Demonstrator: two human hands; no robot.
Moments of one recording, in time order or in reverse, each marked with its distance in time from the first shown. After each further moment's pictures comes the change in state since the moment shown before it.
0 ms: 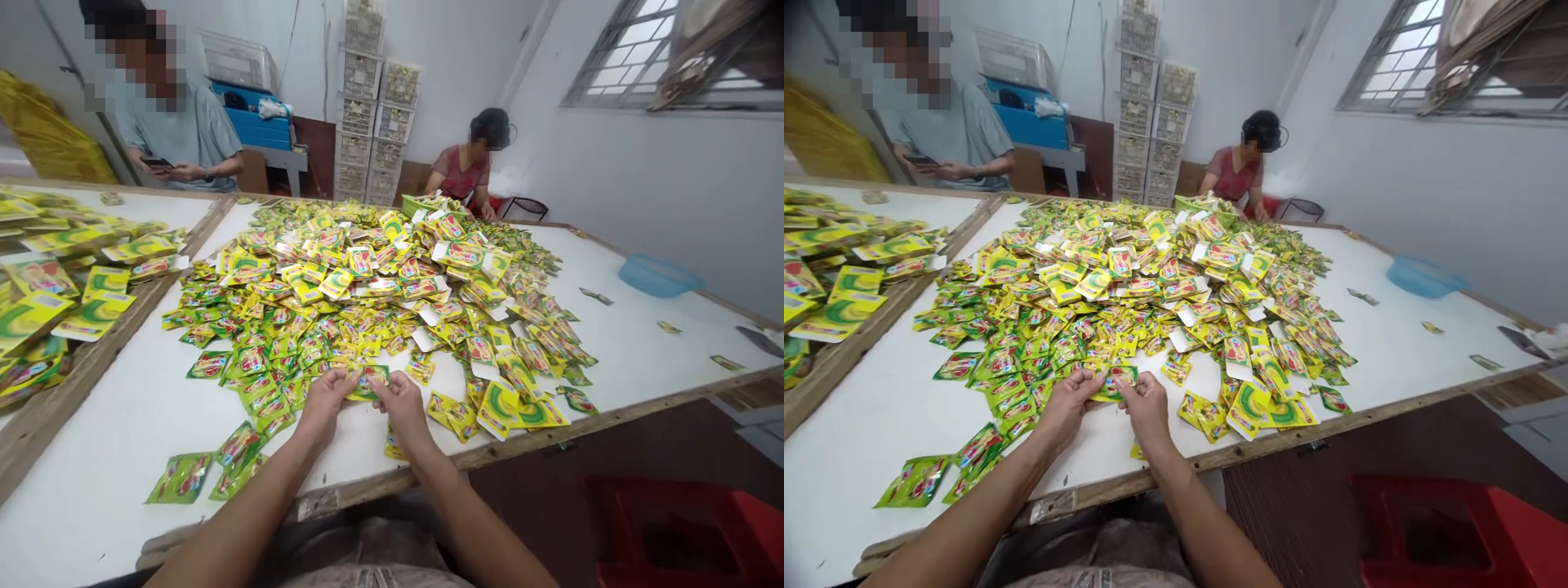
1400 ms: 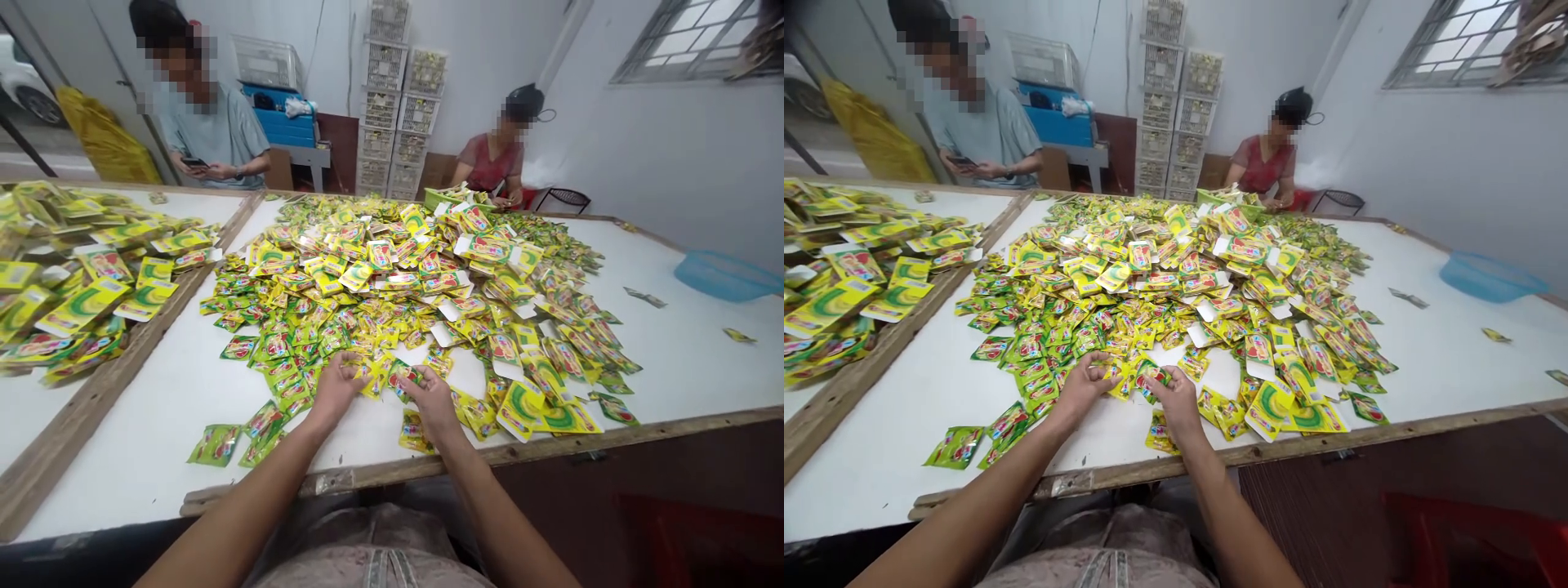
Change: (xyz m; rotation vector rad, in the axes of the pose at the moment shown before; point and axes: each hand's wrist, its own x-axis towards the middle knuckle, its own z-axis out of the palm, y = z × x) left_hand 0.013 -0.010 -0.023 0.420 0.054 0.138; right_hand 0.006 0.012 -0.022 0.106 -0.044 0.042
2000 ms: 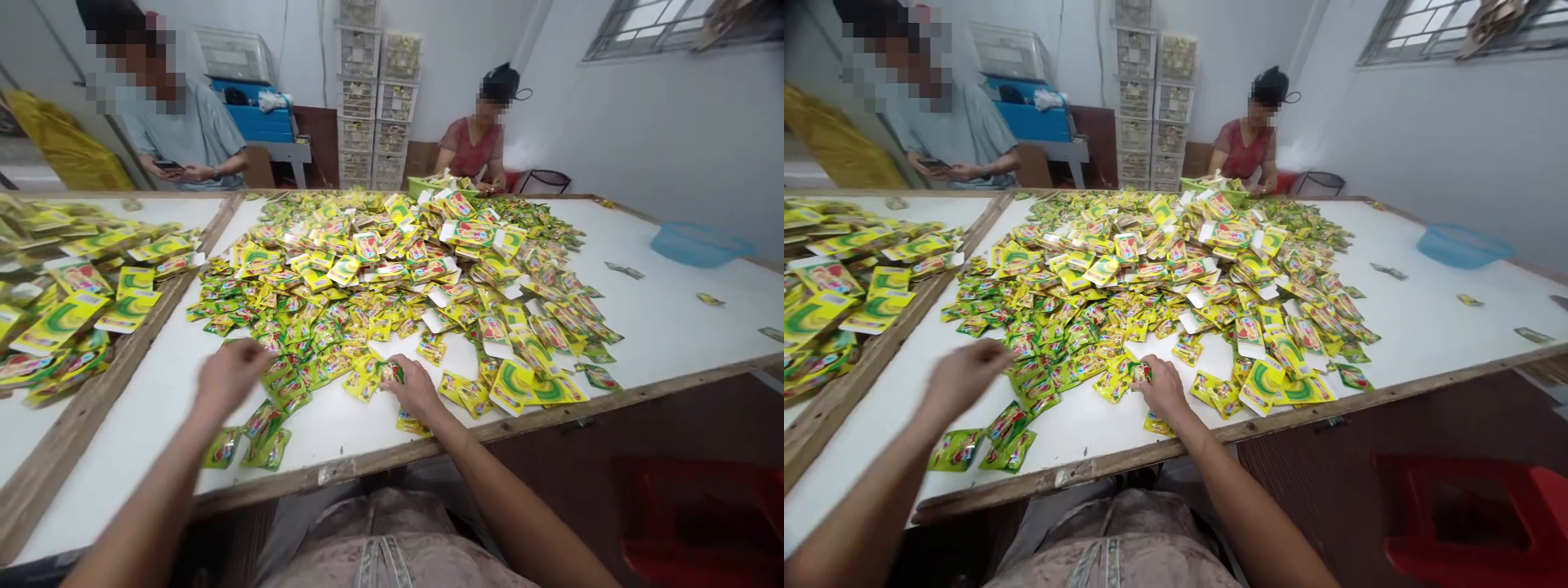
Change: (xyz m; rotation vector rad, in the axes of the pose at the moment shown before) left_hand -0.032 0.098 -0.099 1.171 0.189 -0.032; right_hand 0.005 0.004 0.000 -1.057 -0.134 -0.261
